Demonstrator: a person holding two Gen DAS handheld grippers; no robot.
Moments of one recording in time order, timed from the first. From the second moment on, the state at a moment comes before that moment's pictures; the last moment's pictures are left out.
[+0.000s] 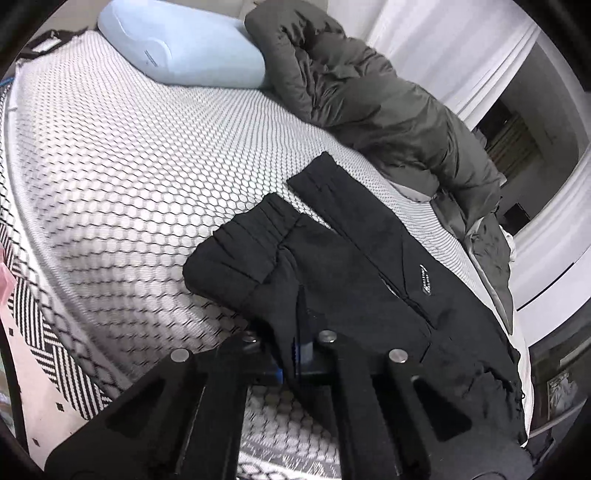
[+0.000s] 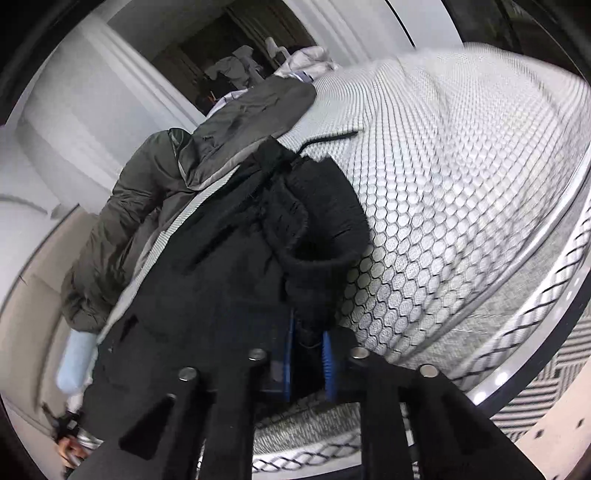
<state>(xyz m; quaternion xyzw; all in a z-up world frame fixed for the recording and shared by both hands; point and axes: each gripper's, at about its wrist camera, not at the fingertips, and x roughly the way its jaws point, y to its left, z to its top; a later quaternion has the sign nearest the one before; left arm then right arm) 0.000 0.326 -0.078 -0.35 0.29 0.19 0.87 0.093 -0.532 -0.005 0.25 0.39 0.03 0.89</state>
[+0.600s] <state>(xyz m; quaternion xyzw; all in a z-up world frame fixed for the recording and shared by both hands) 0.140 0.360 0.026 -0.34 0.28 0.17 0.88 0.181 -0.476 0.130 0.19 0.26 -0.03 0.95</state>
